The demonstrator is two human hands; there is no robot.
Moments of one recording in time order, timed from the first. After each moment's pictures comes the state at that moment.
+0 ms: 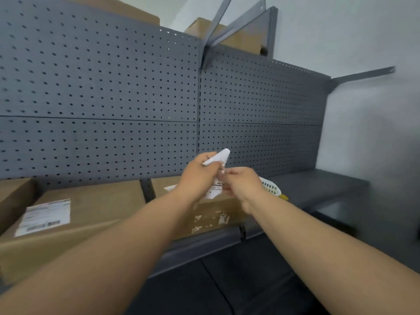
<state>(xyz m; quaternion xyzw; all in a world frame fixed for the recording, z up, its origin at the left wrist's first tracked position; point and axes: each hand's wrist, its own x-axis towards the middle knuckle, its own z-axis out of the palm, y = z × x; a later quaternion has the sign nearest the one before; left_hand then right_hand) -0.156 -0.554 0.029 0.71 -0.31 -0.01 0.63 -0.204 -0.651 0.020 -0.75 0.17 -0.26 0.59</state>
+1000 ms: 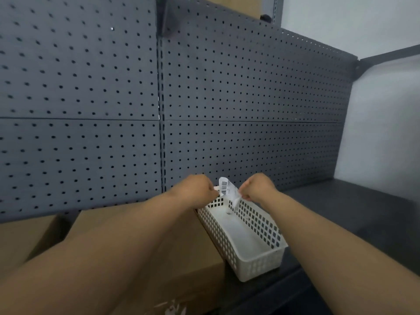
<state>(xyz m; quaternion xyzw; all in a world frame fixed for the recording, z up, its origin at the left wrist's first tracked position) 0.023 -0.750 0.017 0.91 -0.37 0.02 0.18 -0.014 -0.917 -0.001 -0.86 0.33 -0.19 0.34</state>
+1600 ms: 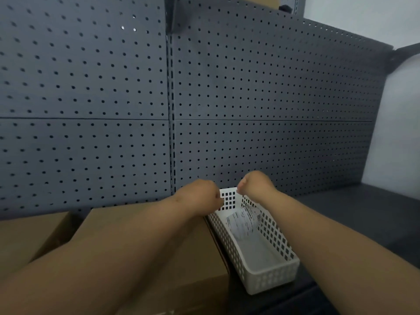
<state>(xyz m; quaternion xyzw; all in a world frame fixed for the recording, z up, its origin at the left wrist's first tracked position) 0.040 -0.756 0.004 0.92 -0.37 0.05 0.10 0.018 -0.911 0.012 -0.92 0.28 -0.09 0.27</state>
